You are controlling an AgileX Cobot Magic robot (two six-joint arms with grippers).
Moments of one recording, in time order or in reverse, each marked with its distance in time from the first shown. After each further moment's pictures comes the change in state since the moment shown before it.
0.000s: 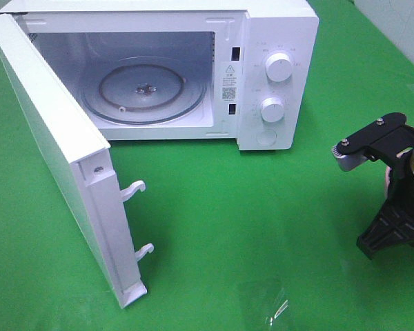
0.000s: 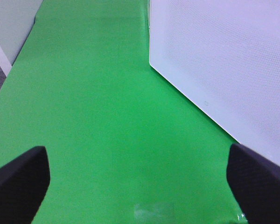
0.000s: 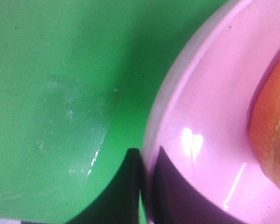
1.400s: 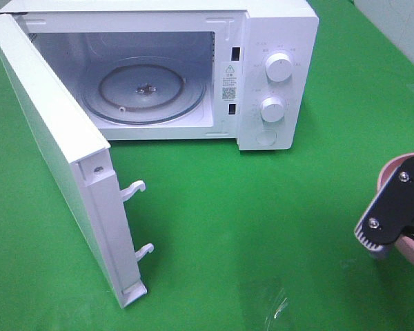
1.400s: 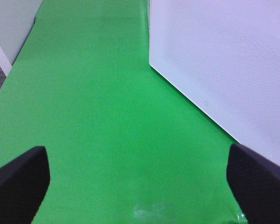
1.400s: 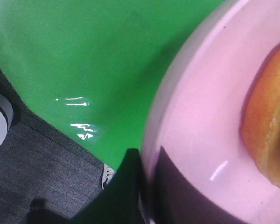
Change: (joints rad) left arm 0.000 0.000 0.000 0.000 0.000 0.000; right arm 0.439 -0.395 0.197 -0.023 0.173 0.001
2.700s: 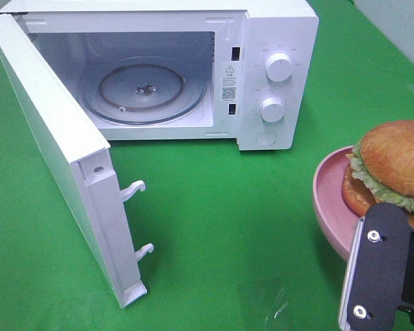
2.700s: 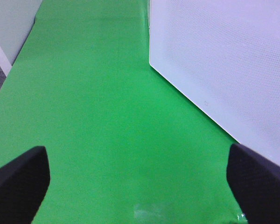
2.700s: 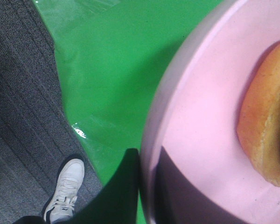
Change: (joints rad) left arm 0.000 0.000 0.000 0.000 0.000 0.000; right arm 0.345 -0.022 0.006 -0.080 0.012 0.000
